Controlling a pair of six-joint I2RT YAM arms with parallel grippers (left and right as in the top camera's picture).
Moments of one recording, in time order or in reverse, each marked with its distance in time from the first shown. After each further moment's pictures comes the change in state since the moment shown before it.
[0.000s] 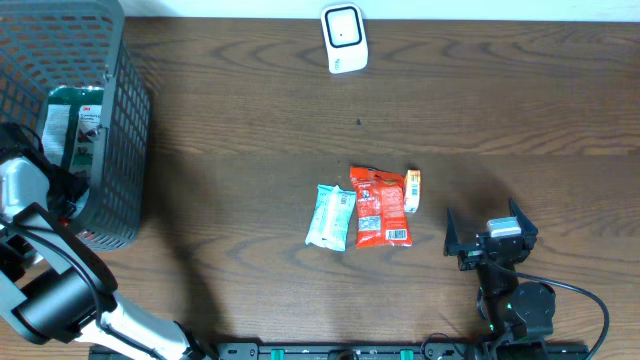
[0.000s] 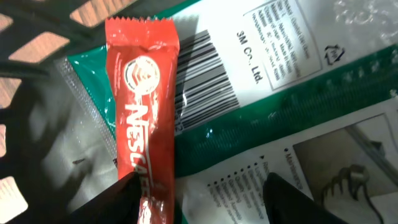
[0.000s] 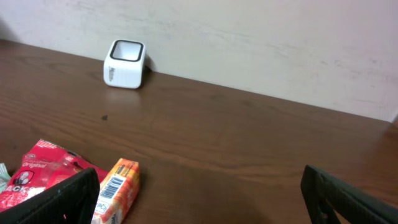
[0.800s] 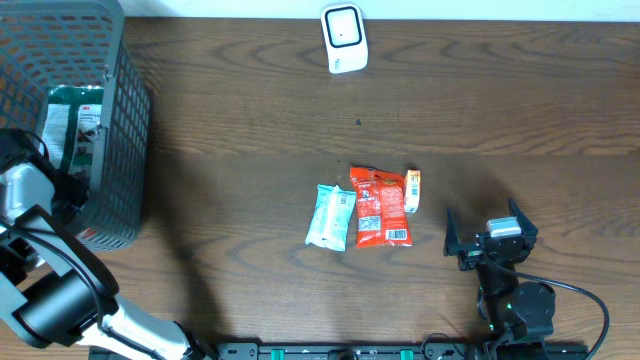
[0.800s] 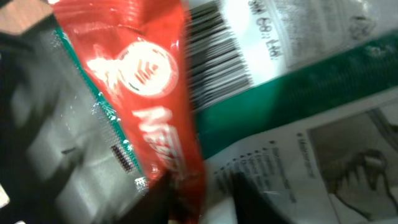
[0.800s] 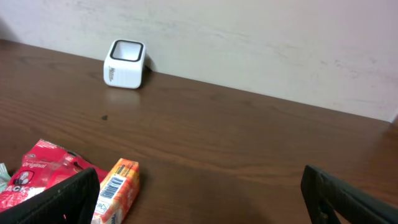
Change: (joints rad) left arm 0.005 -0.017 -0.063 0.048 0.029 -0.016; right arm 0.000 0.000 0.000 0.000 0.000 0.000
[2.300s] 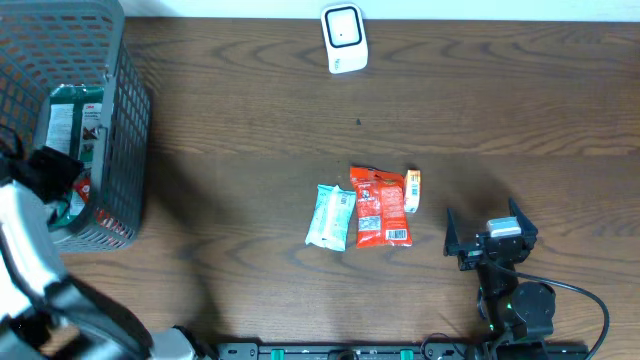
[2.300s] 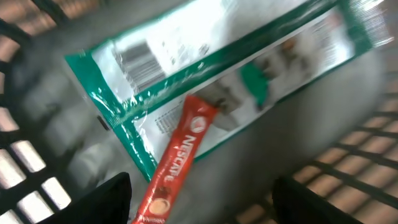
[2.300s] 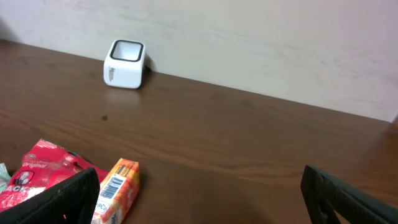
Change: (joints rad) left arm 0.006 -0.294 0.005 -0.111 0.256 -0.035; right arm 0.000 0.000 0.000 0.000 0.000 0.000
